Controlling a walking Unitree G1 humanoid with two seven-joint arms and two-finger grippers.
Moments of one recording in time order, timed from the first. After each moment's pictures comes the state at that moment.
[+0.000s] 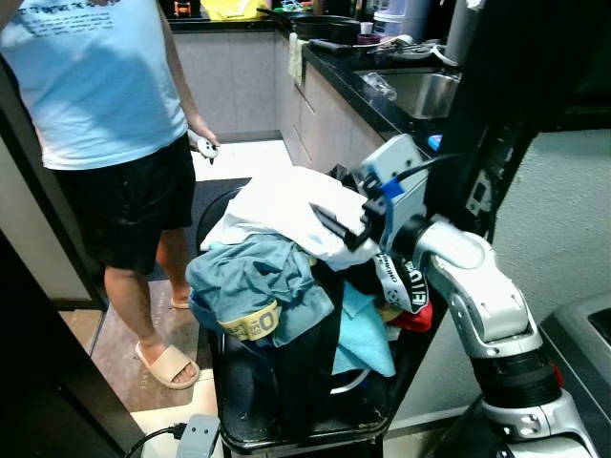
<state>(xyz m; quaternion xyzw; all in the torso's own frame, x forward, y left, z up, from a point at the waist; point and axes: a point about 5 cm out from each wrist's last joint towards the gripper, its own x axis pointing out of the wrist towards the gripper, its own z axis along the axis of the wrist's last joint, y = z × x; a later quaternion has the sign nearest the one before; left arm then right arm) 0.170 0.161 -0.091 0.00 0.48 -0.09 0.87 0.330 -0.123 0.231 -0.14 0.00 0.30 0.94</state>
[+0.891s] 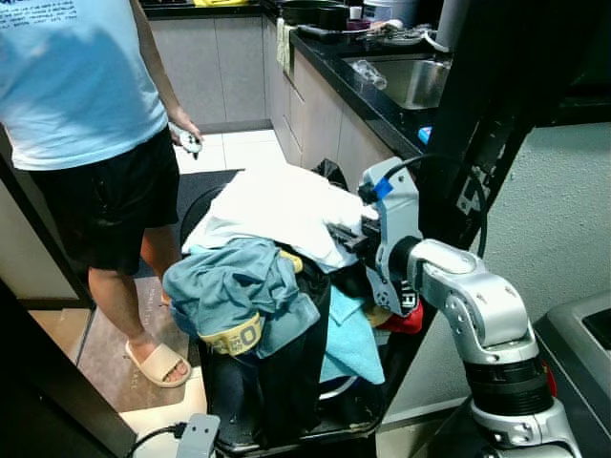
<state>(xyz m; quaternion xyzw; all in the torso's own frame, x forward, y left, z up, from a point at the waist) 0.171 0.161 -0.091 0.00 0.48 -0.09 0.87 0.319 -0.111 0.237 -0.04 0.05 0.31 0.95</state>
